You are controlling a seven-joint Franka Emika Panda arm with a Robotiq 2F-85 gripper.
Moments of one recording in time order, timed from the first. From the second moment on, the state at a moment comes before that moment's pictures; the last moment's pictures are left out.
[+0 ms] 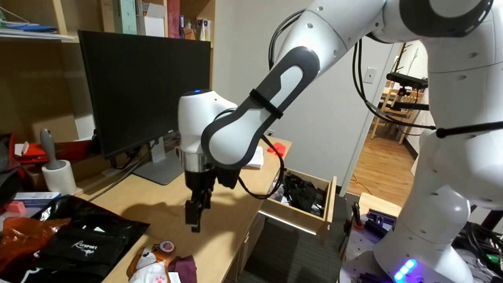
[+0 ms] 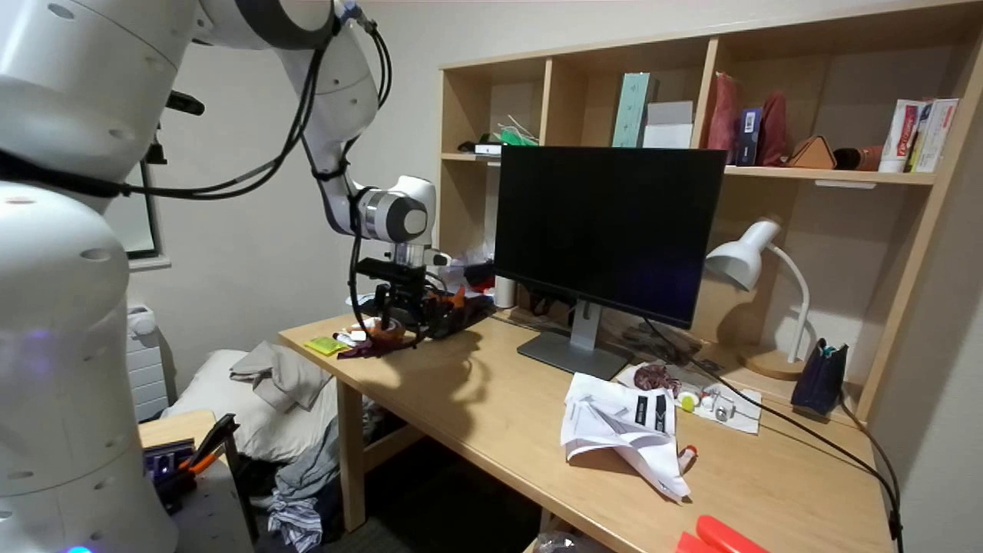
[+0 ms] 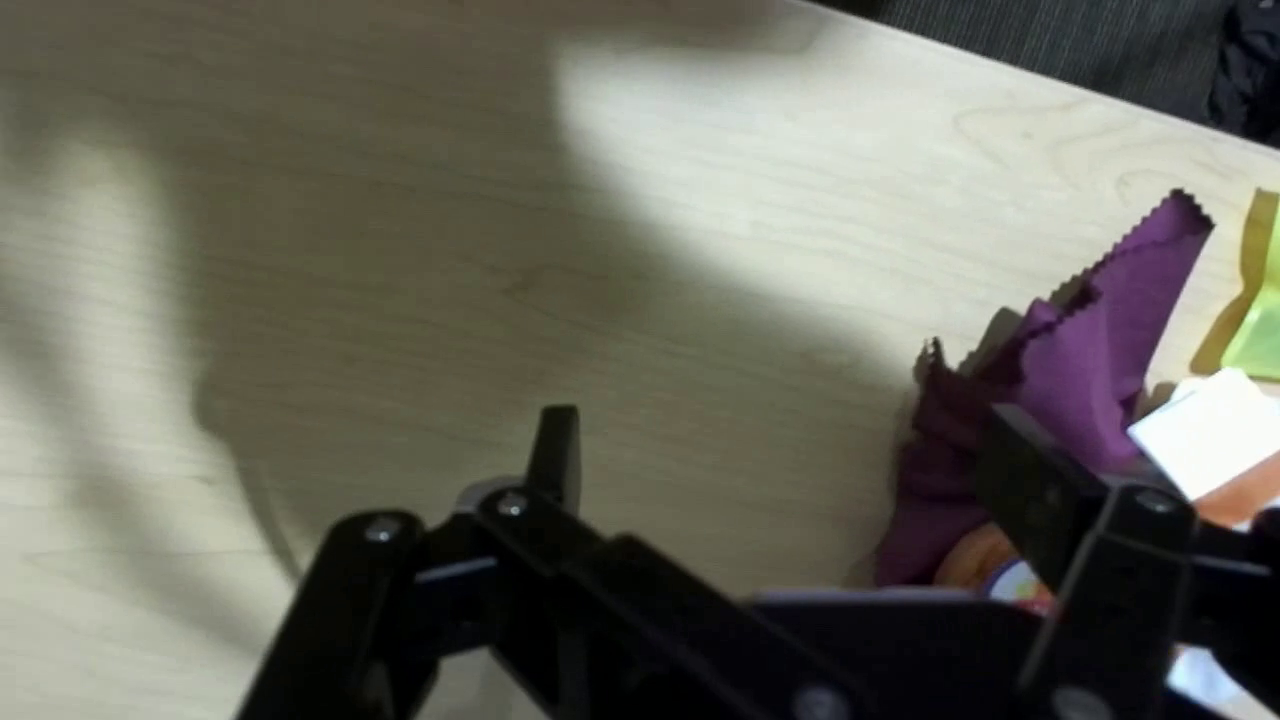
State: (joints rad) arm 0.25 0.40 0.22 -2.13 -0.04 2.46 0.04
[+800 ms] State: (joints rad) arm -0.04 0.31 0.04 -2.02 0.13 2.33 -0.05
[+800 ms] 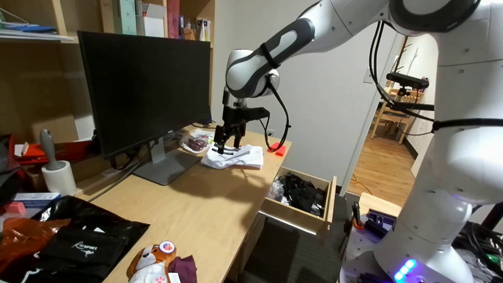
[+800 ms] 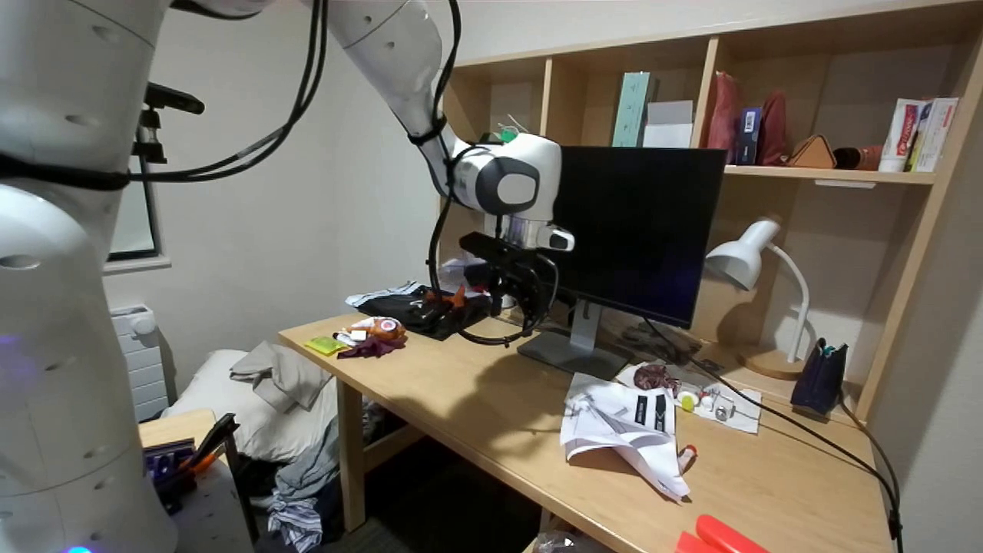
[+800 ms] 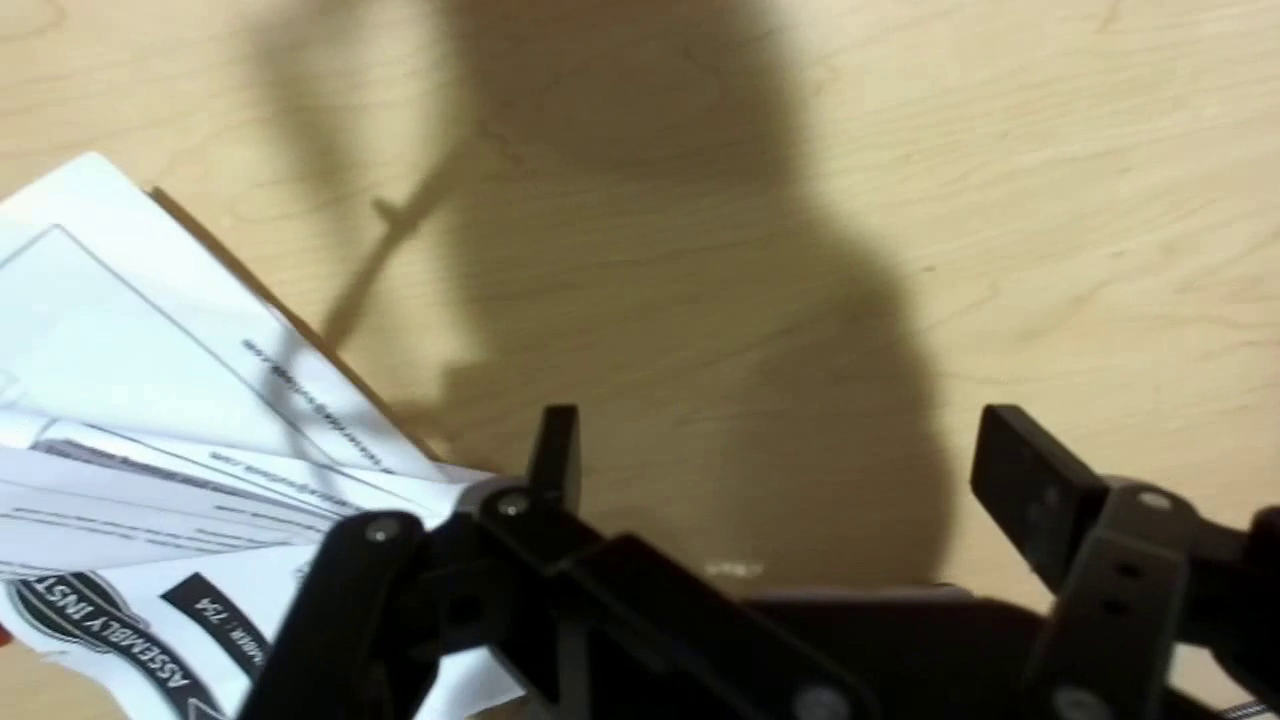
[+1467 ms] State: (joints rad) arm -0.11 0.41 -0.01 -1.91 0.15 2.30 -0.06
